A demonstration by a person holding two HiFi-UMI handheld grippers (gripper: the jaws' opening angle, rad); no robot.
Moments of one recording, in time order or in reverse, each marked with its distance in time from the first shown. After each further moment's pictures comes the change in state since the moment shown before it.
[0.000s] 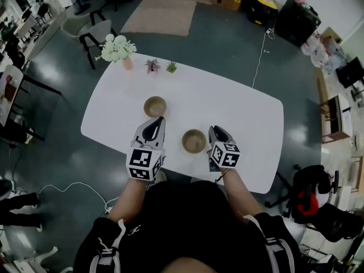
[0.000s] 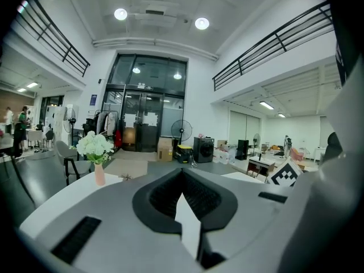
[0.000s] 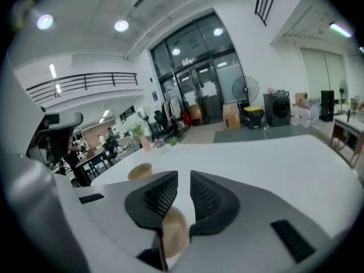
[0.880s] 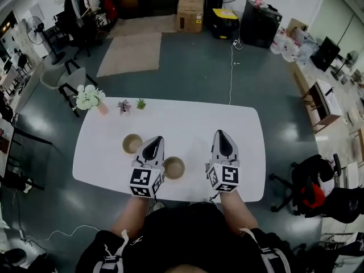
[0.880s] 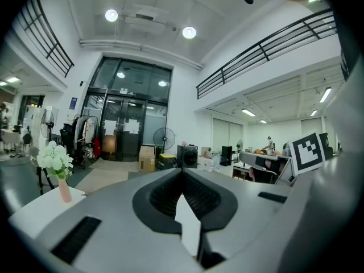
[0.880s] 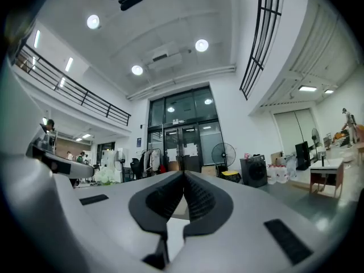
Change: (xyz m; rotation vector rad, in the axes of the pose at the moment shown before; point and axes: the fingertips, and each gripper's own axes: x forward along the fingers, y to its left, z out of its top) left arm 0.060 -0.116 0.059 0.054 -0.087 -0.168; right arm -0.158 -0.057 0.173 -0.141 -0.616 -0.248
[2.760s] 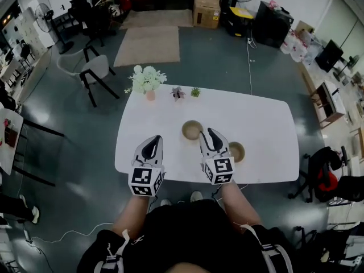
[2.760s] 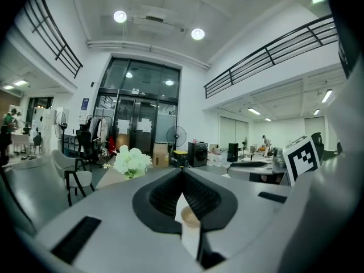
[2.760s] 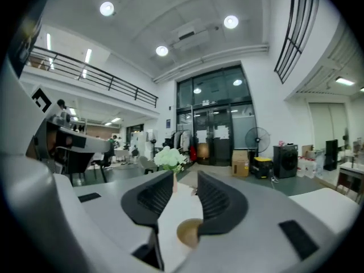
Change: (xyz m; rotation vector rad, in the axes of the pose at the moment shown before) left arm -0.247 0.331 -0.026 -0.004 0.030 0.045; right arm 0.031 0.441 -0.091 -0.107 0.197 0.237
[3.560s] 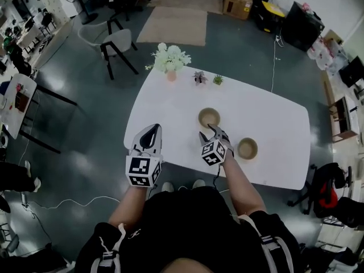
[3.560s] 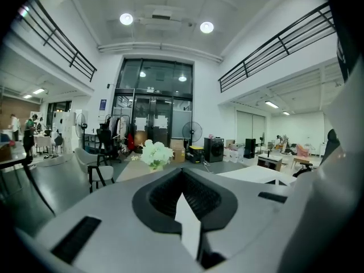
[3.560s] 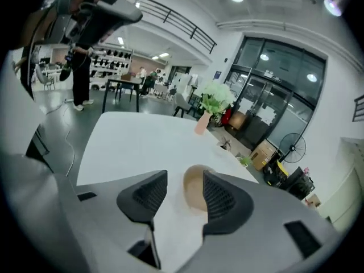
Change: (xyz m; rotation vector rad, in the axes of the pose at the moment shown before) left arm -0.034 0.046 -0.025 -0.024 0.046 0.173; right arm 0.069 0.042 -0.179 -0.553 0.510 0.261
